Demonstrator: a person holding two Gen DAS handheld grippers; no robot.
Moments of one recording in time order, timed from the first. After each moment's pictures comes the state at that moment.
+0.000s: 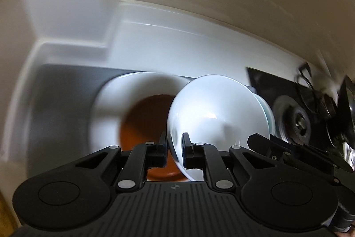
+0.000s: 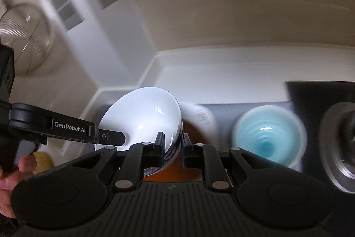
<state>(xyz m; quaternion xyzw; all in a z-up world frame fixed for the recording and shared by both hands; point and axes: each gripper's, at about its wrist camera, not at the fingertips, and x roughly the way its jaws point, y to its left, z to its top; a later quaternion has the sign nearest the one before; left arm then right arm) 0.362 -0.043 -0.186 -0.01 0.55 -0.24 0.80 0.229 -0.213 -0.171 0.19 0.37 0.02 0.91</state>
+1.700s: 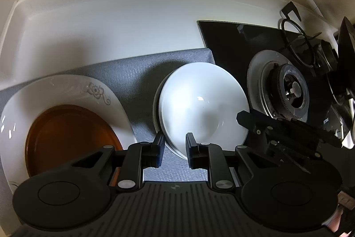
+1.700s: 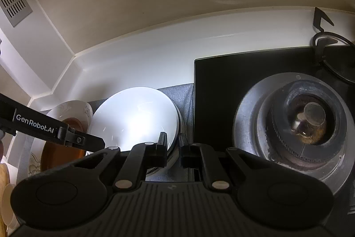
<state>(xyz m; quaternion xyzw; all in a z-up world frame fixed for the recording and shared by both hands) 0.362 -0.194 -0.245 0.10 0.60 -0.30 0.73 0.225 -0.345 -0.265 0.22 0.40 -0.05 0.89</state>
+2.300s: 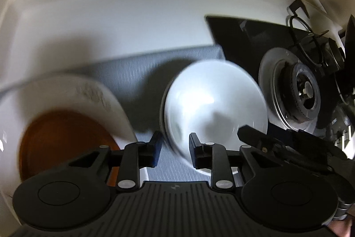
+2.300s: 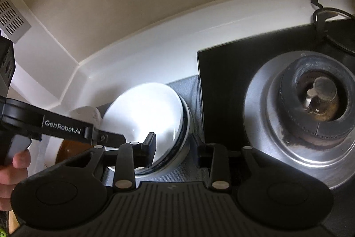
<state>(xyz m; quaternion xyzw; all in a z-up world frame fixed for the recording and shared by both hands) 0.374 -0.196 -0.276 0.10 0.62 -0.30 0.72 0.220 -0.343 -0.282 0.28 0.39 -0.05 0.88</state>
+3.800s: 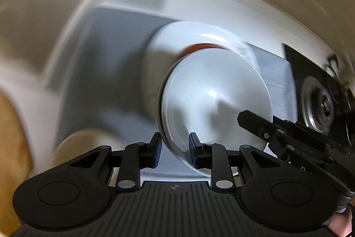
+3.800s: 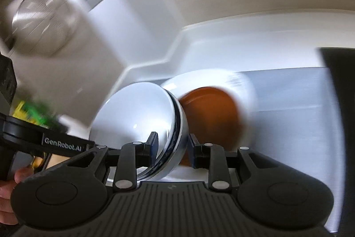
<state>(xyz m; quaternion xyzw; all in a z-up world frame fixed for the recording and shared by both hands) 0.305 0.049 -0.199 -0.02 0.61 -0.13 0.78 0.236 -0.160 -0.215 0.23 0.40 0.16 0.87</state>
